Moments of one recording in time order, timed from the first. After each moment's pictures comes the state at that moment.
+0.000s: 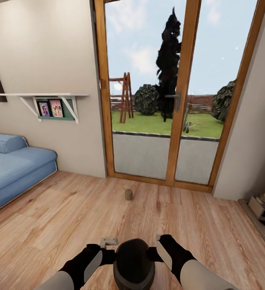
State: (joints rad) left arm -0.58 -0.09 -0.40 -0.41 0.46 0.45 0.12; right arm -0.65 0.17 0.17 -0.34 -0.24 0.60 -0.22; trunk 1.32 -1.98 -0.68
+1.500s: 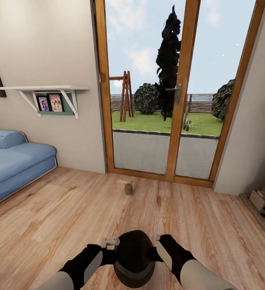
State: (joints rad) left arm -0.57 -0.09 -0.41 -0.42 0.45 0.45 0.09; right arm -0.65 0.17 0.17 -0.34 -0.24 0.59 -0.21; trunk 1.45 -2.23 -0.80
